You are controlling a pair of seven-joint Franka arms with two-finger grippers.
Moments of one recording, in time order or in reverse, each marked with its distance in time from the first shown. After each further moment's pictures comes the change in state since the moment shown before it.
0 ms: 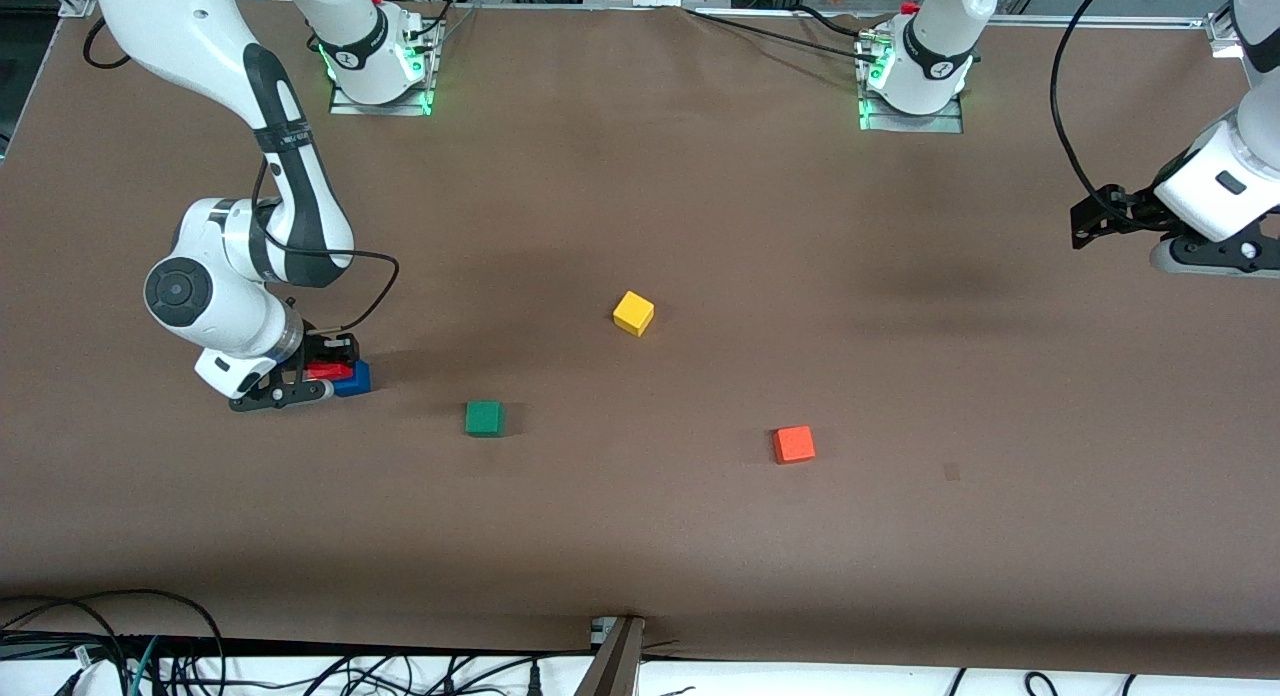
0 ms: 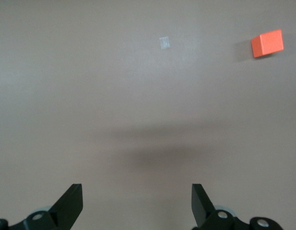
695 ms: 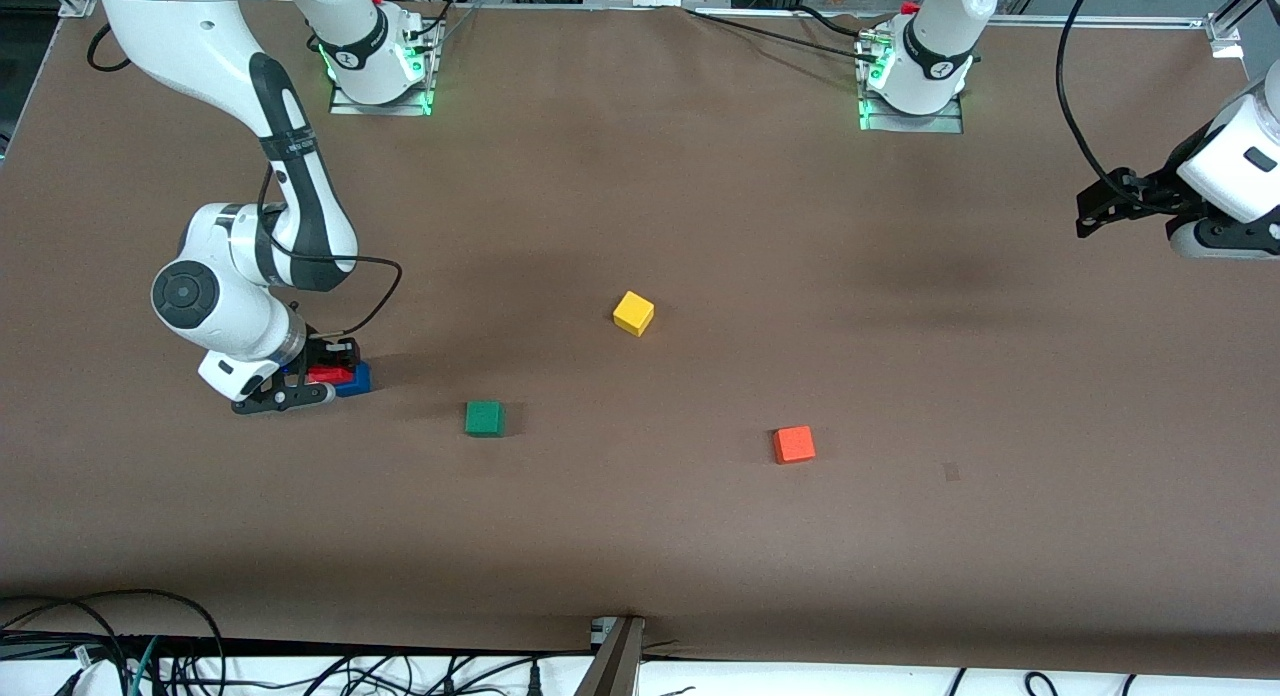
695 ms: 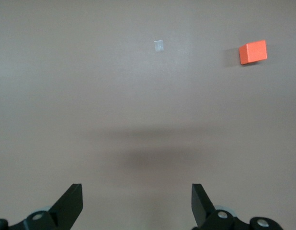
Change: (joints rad) left arm -0.001 0.000 -0.007 0.080 -0.033 -0.085 -0.056; right arm 0.000 0.017 0.000 -0.001 0.000 0.032 0.000
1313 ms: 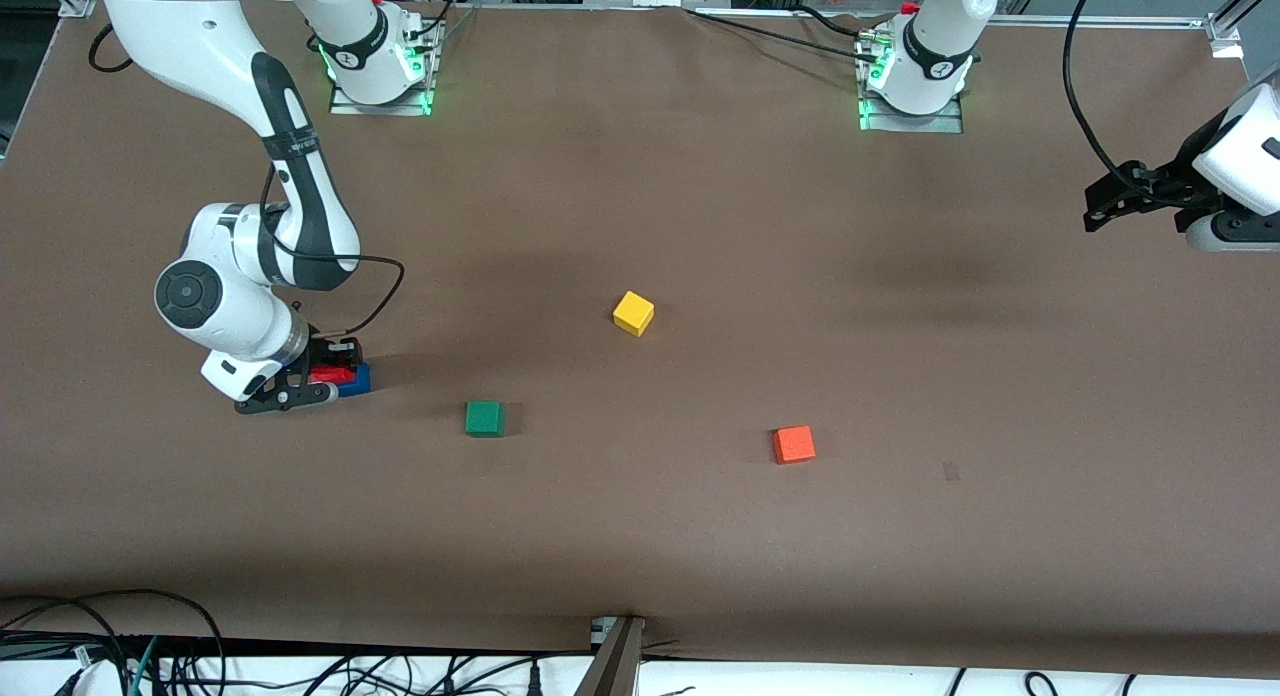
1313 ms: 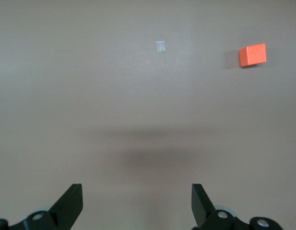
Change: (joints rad) left arm 0.001 0.005 -0.002 0.020 -0.001 -0.017 -0.012; right arm 0.005 0.000 0.001 0.000 0.000 0.000 0.000
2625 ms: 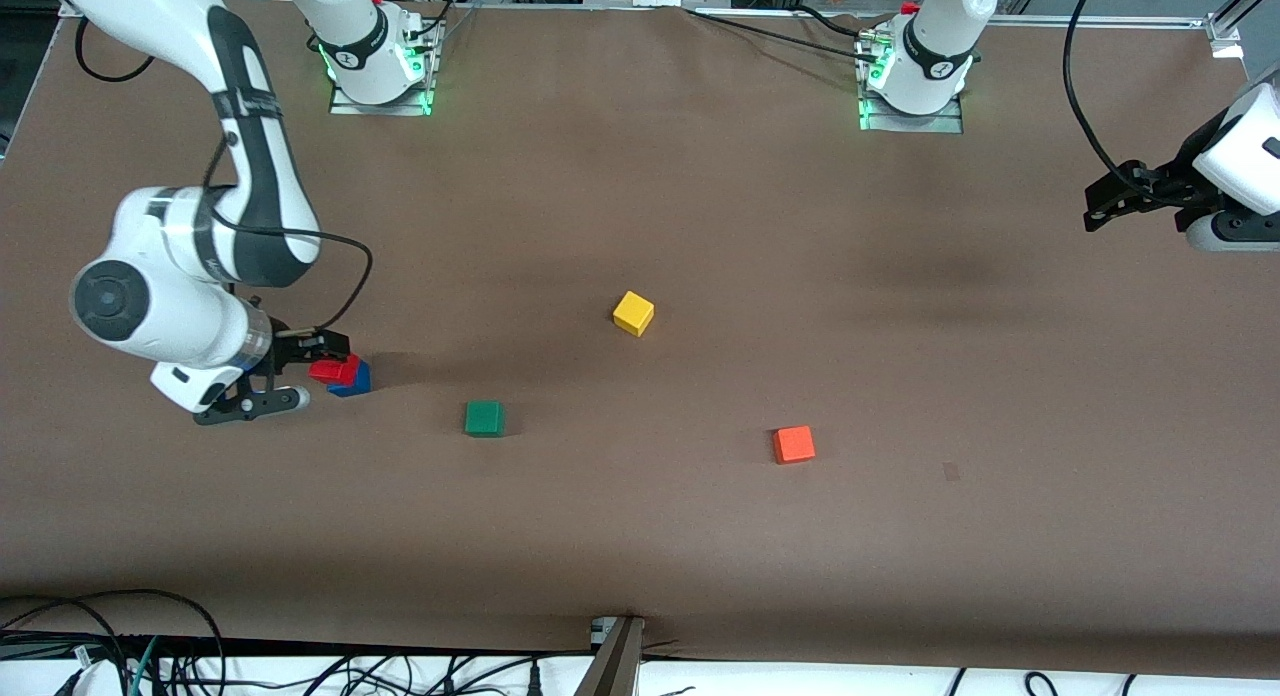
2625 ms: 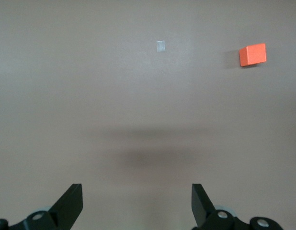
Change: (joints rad) left arm 0.000 0.000 0.000 0.001 0.000 -0.002 0.000; right arm -0.005 -0.052 -0.021 0.287 0.000 -0.449 0.000
